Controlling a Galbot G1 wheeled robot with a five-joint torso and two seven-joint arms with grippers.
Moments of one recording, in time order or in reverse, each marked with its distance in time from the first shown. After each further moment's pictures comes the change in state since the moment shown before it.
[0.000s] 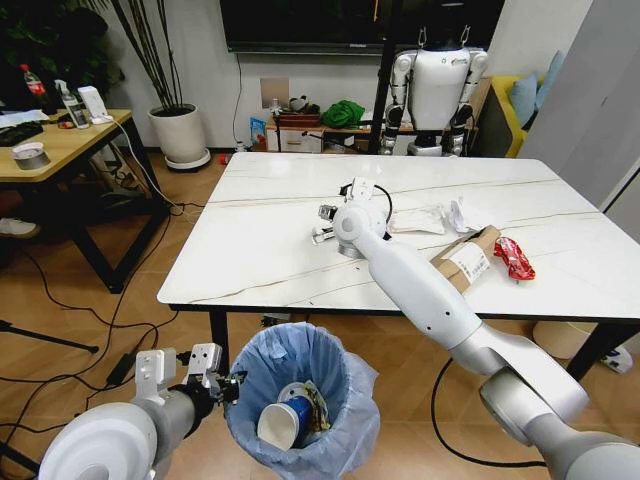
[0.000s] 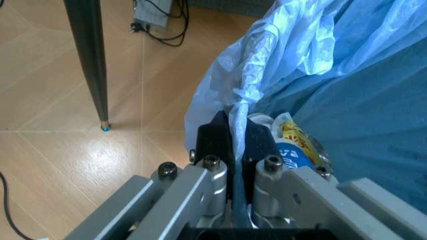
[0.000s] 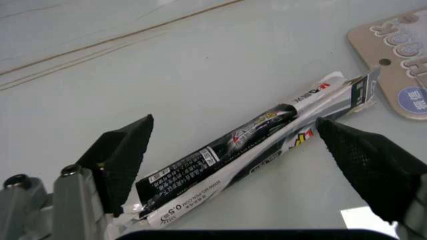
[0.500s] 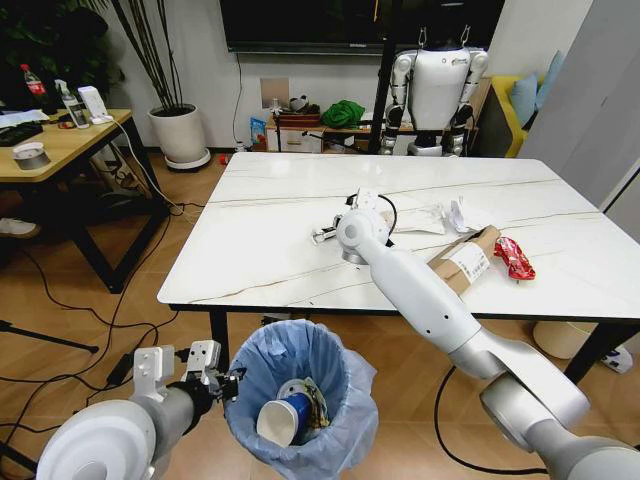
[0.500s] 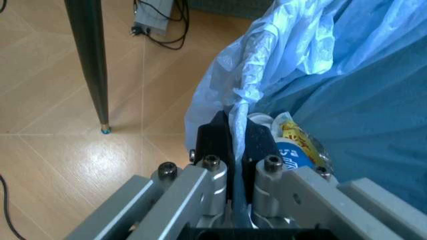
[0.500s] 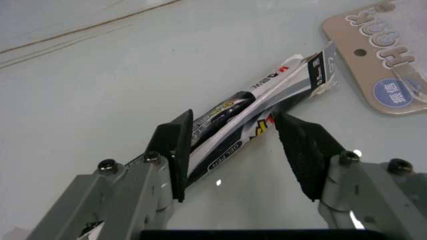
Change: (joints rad) left arm -0.006 -0.002 -0.003 0.000 0.000 0.000 0.000; right arm -0.022 -0.014 0.004 -0.031 -0.050 0.013 -0.029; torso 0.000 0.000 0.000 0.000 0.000
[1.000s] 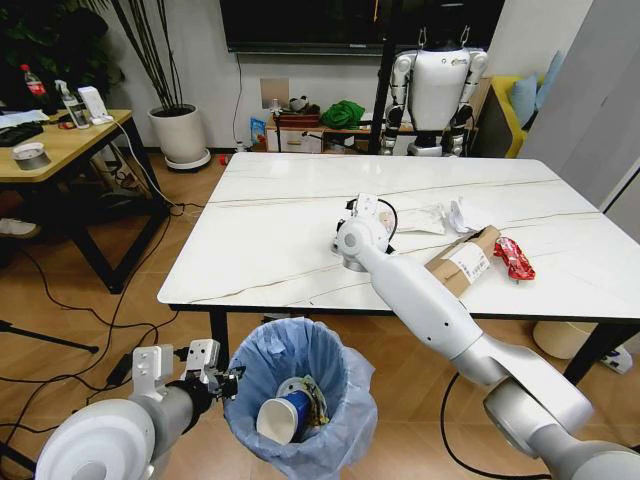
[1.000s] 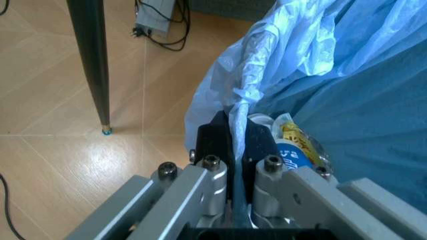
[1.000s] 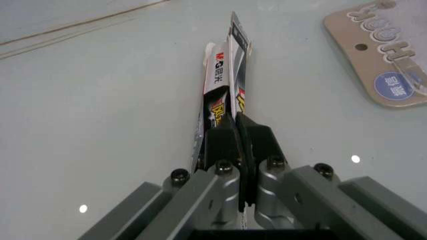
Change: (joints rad) left arm 0.001 -0.002 -0.006 0.000 0.002 0.000 0.001; right arm -0.015 -0.010 -0.017 0.022 -0.012 0.010 -0.002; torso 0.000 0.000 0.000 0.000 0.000
